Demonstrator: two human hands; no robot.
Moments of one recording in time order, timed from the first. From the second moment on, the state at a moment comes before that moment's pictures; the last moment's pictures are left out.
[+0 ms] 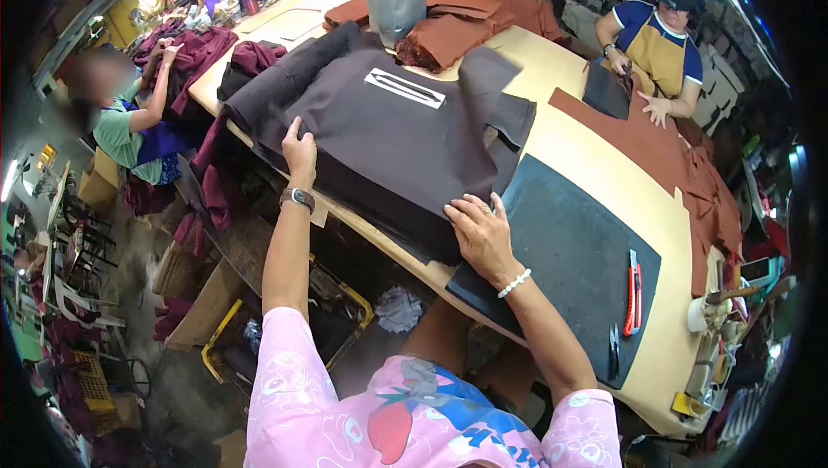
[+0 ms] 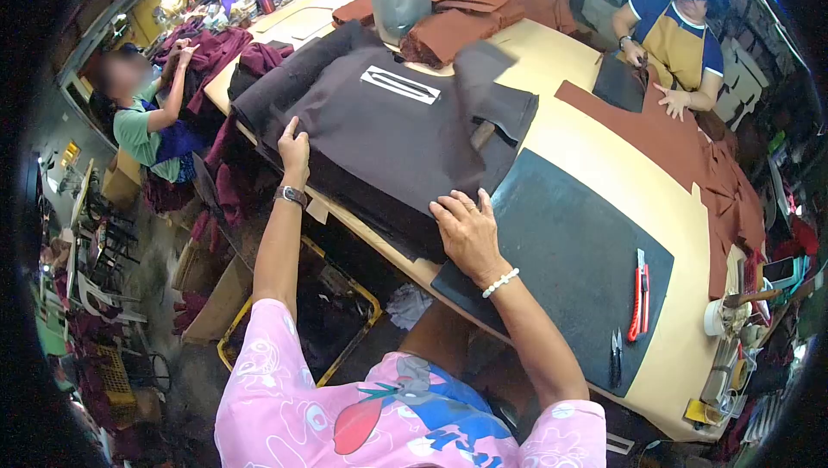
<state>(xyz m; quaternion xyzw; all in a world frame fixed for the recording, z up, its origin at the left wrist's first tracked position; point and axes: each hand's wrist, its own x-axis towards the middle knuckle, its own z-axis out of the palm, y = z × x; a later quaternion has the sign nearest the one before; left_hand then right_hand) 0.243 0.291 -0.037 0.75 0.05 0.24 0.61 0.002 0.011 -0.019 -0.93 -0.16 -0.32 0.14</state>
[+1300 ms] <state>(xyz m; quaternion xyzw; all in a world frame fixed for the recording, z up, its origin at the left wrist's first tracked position) 0.267 0.124 -0.046 0.91 -0.18 0.26 0.28 0.130 -0.051 0.000 -0.95 0.19 -0.21 0.13</state>
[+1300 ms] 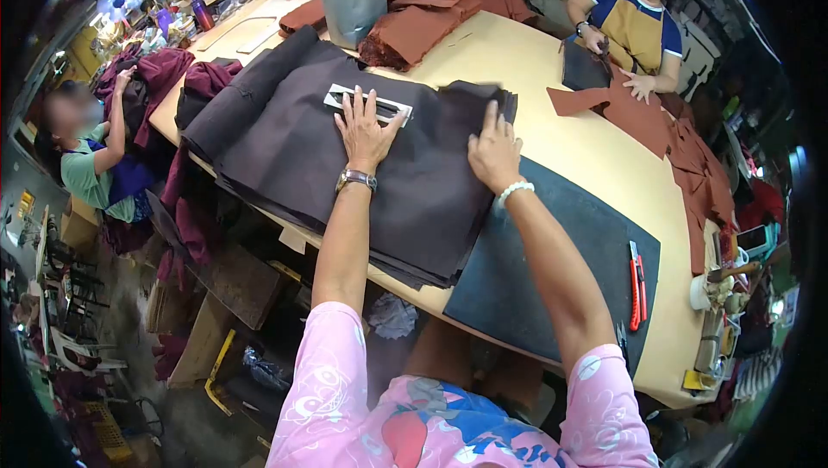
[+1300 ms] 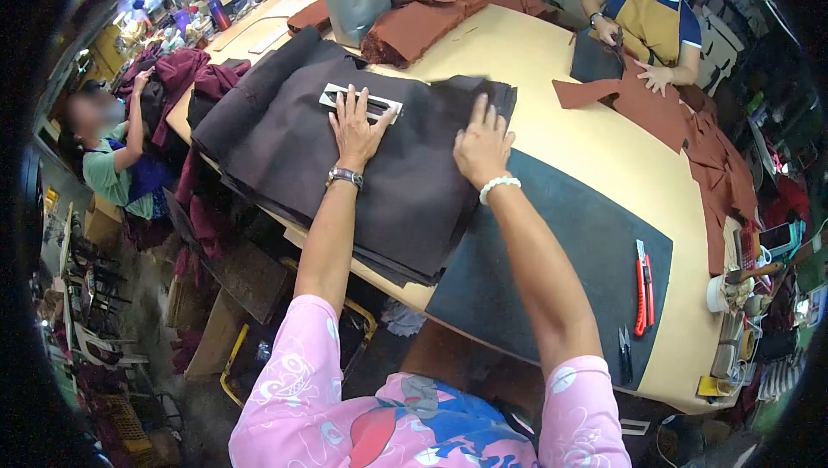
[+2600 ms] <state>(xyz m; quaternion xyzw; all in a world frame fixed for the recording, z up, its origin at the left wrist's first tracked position) 0.255 0.120 -0.034 0.92 -0.18 0.27 0.24 0.144 -0.053 -0.045 -0.90 0.27 -0.13 0.31</state>
